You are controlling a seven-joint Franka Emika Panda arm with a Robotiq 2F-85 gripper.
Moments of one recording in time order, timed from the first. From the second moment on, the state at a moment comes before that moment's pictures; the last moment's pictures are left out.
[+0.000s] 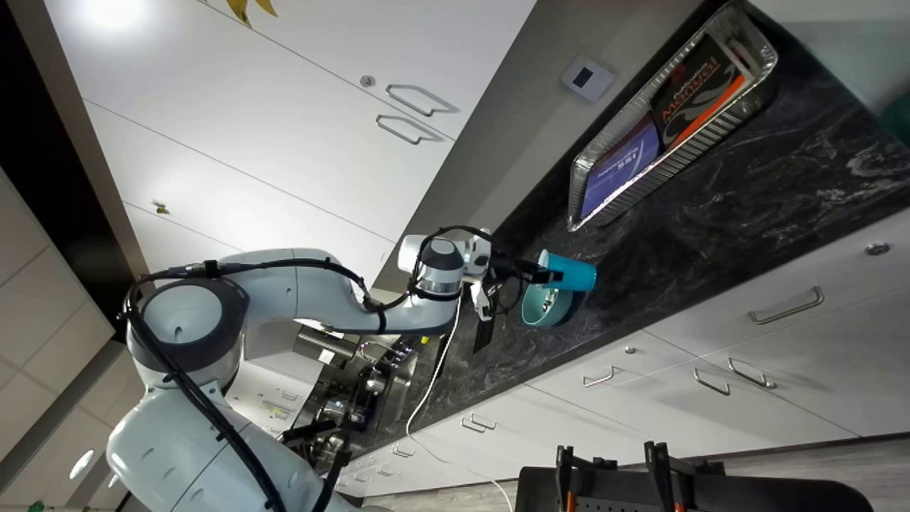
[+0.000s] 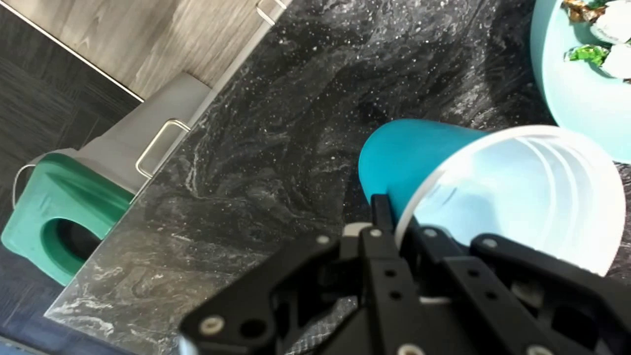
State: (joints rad) arm 0.15 0.27 -0.02 -2.31 -0.59 2.68 1.38
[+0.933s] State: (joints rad) arm 0.16 0.31 -0.03 -2.32 -0.44 2.72 1.36
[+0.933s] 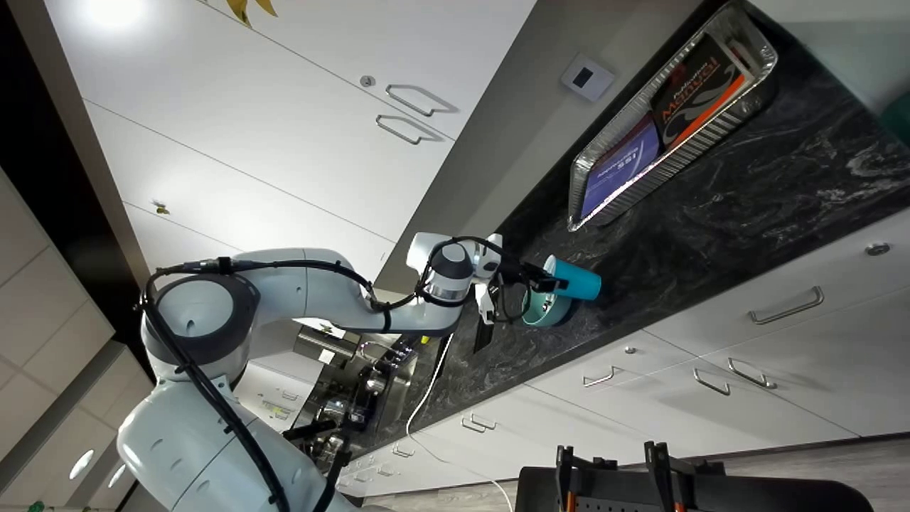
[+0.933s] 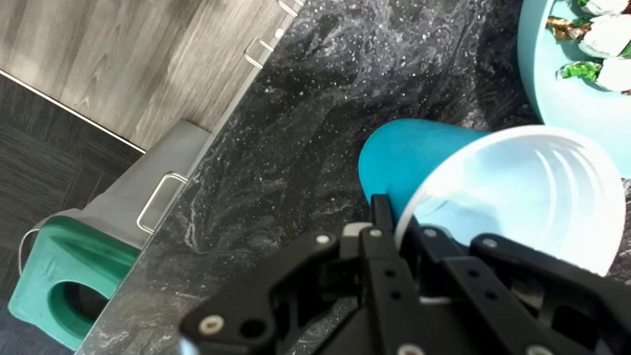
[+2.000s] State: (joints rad) arm 0.30 0.30 -0.16 -2.29 -0.55 2.72 1.44
